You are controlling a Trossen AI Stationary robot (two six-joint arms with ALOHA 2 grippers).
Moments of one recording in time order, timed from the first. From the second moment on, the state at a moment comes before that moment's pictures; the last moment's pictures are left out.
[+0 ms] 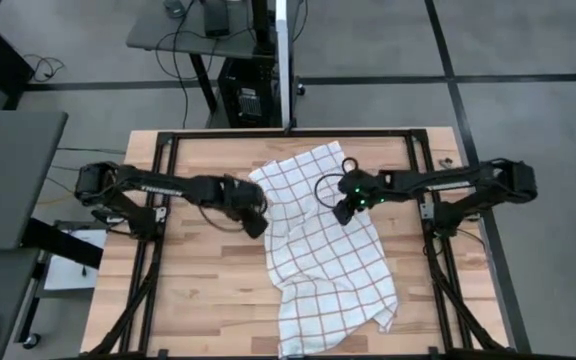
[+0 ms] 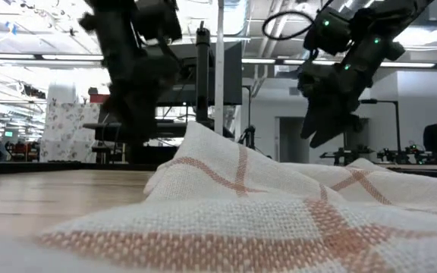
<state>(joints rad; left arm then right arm) 0.14 1.53 0.92 -0.48 0.04 -0.61 -0.19 1.37 0.69 -0.29 -0.02 0.69</state>
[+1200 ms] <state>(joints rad) 0.32 1.73 0.80 0.07 0.20 -0.51 -0.14 1.45 0.69 -0.11 0.01 0.89</state>
